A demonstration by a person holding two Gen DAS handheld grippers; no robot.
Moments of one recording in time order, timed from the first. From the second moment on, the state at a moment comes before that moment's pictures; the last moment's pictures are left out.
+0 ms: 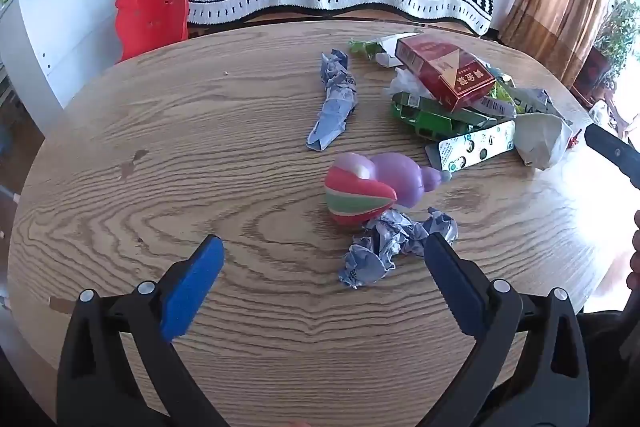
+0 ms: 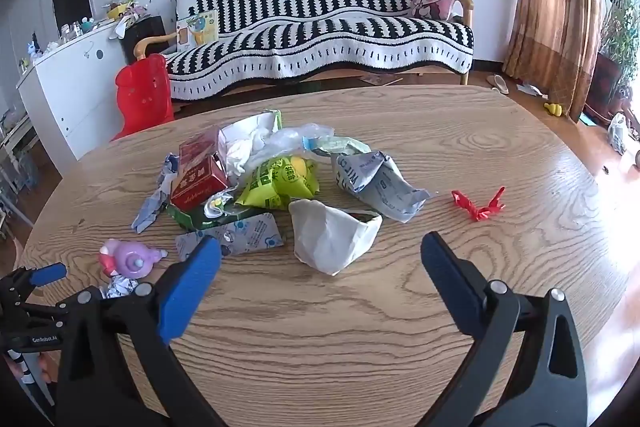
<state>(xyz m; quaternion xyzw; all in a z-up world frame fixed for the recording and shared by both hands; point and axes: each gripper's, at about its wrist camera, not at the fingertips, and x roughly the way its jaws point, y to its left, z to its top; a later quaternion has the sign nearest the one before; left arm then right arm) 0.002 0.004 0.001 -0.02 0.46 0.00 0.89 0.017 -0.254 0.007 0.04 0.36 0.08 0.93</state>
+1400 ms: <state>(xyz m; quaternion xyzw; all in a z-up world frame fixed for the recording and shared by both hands) 0.015 -0.016 -0.007 -0.01 0.46 0.01 0.89 0.020 -0.309 0.010 0.05 0.32 0.02 0.95</state>
